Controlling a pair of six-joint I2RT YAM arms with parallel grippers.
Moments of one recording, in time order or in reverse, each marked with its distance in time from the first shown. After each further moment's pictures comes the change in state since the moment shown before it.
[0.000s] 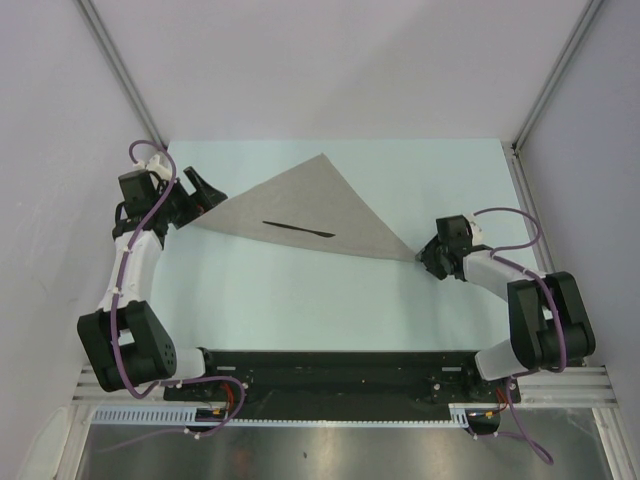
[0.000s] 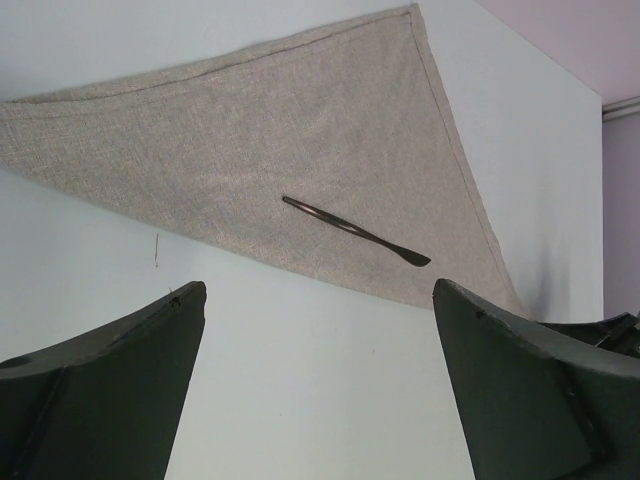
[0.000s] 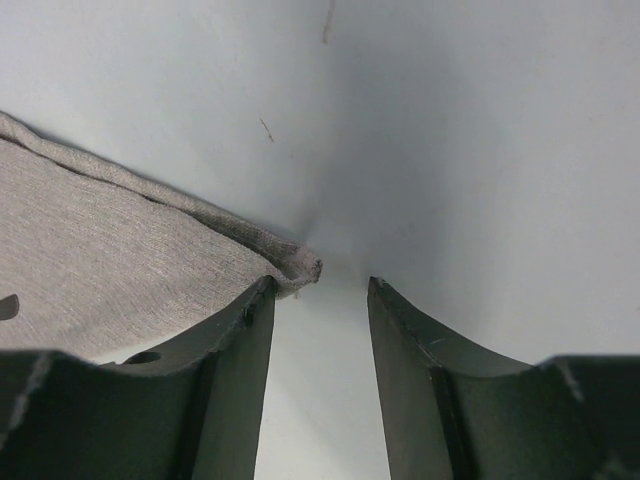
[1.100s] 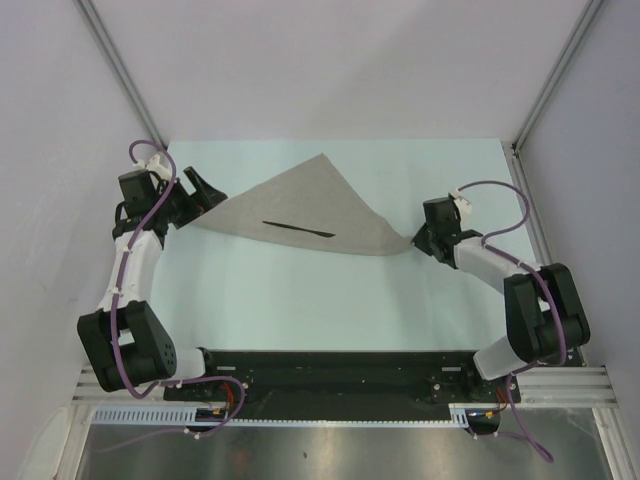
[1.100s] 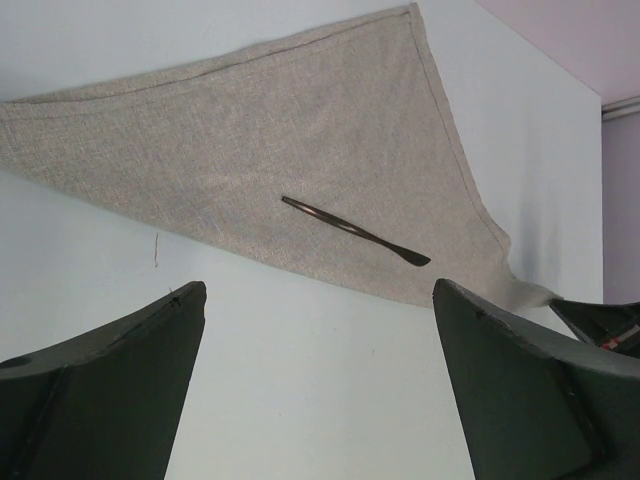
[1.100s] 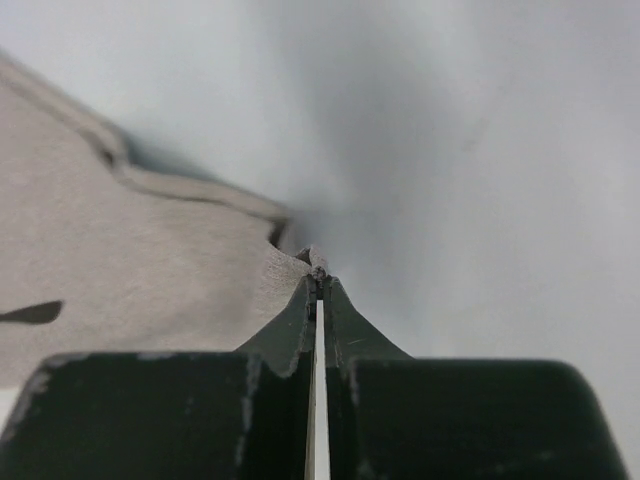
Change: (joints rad) left arm 0.000 0.000 0.000 0.000 0.000 0.000; right arm 0.061 0.061 0.132 0.028 0.097 -0.129
